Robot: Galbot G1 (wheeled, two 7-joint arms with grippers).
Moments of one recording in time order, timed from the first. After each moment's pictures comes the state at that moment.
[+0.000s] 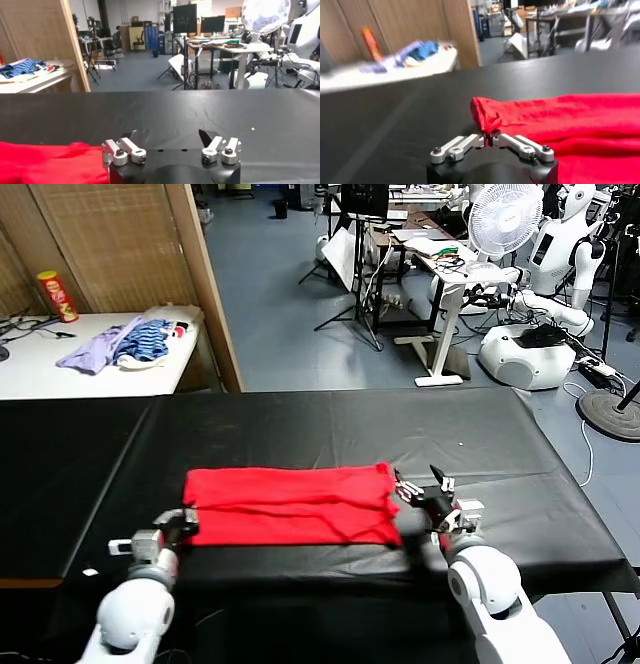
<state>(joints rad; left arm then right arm) 1.36 -1.18 -0.62 -1.88 -0.20 0.38 -0.13 -1.20 1.22 0.41 1.94 0.41 -0.41 0.12</state>
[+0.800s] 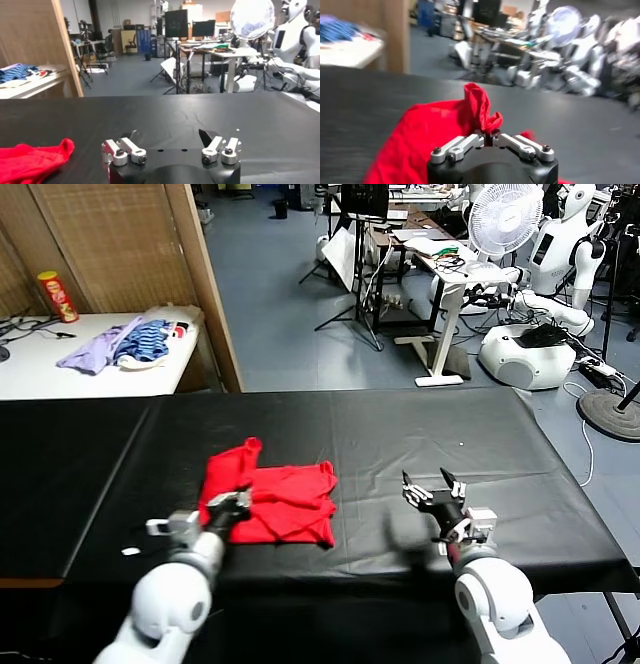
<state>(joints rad) 1.25 -1.29 -0.32 -2.07 -0.56 0.53 -0.24 -1.26 1.27 0.46 2.00 0.36 -0.43 0.13</state>
